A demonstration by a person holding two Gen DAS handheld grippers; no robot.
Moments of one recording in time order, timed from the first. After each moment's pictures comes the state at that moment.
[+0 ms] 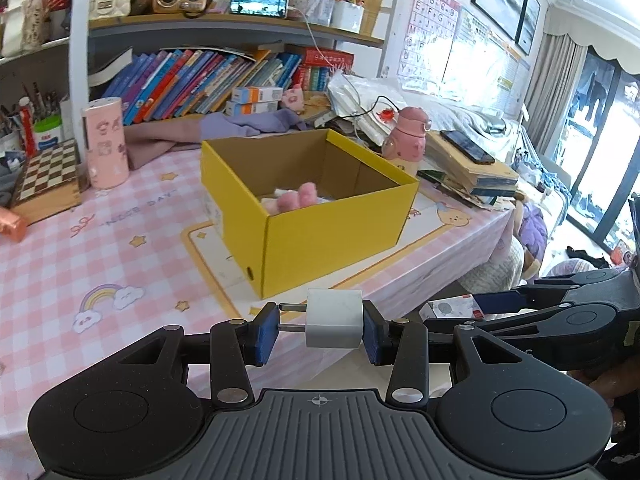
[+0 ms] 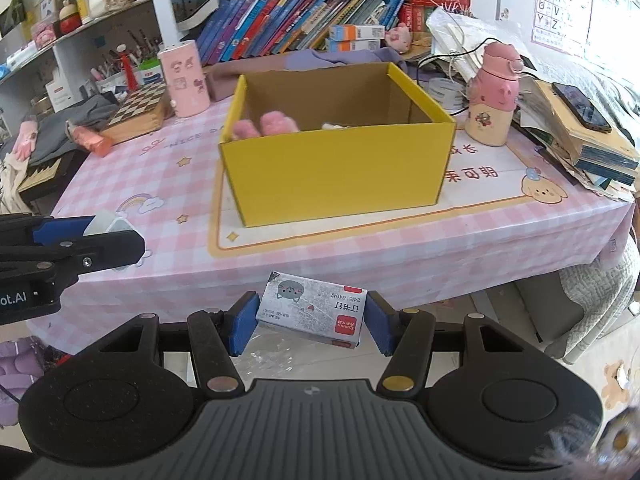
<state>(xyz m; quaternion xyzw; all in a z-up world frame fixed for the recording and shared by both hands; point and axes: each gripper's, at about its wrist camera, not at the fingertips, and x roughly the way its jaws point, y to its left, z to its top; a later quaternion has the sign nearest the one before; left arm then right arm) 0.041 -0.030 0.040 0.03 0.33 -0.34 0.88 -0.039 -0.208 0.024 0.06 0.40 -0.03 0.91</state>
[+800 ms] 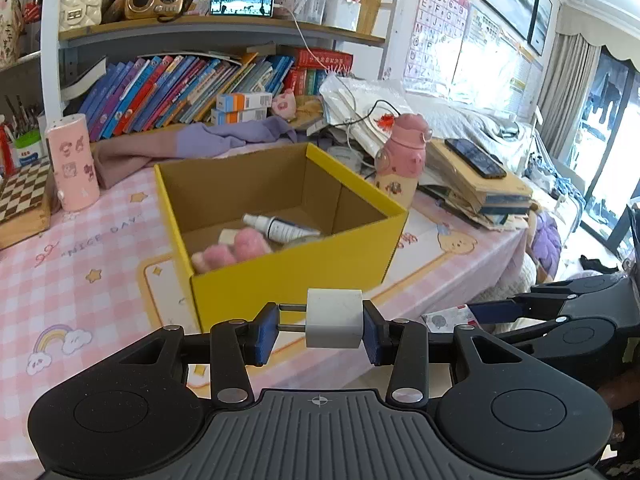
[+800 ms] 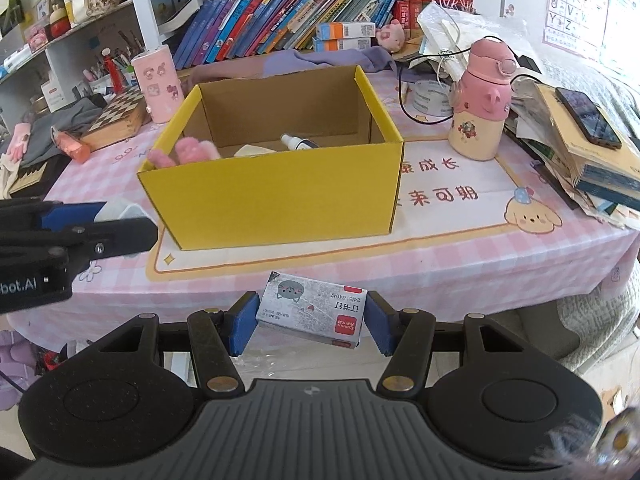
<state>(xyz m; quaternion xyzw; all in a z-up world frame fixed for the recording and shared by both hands) 0.072 -0.121 0.043 0.04 0.33 -0.31 0.89 0.002 -0.298 0.020 0.05 0.41 0.00 0.91</state>
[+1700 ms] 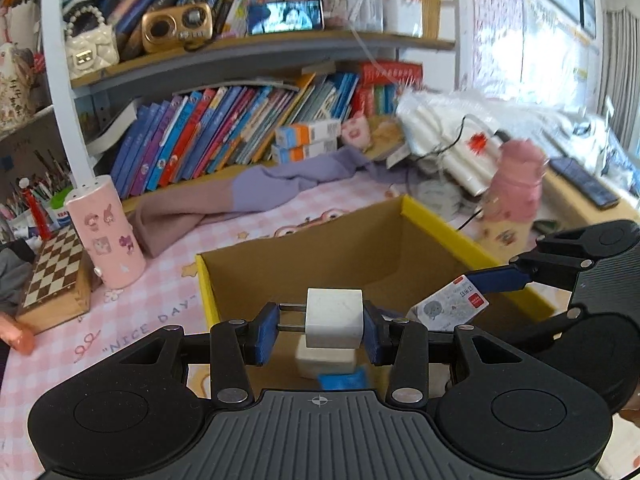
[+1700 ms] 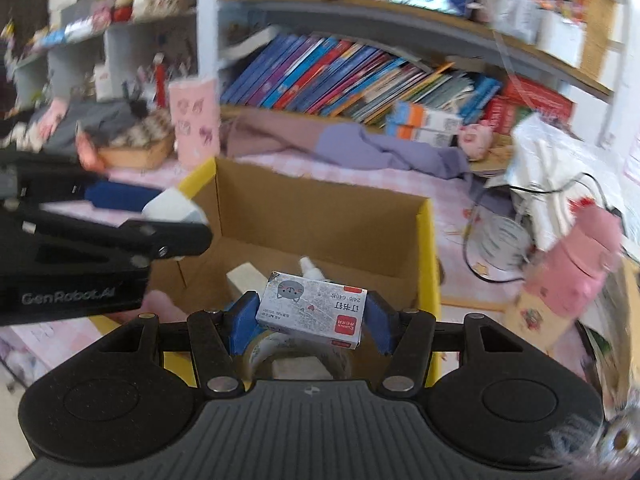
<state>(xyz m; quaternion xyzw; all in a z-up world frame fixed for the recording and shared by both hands) 0.200 -0.172 0.038 0.11 0.30 -0.21 0.92 0.168 -0.304 0.027 -0.08 0.34 0.12 0.93</state>
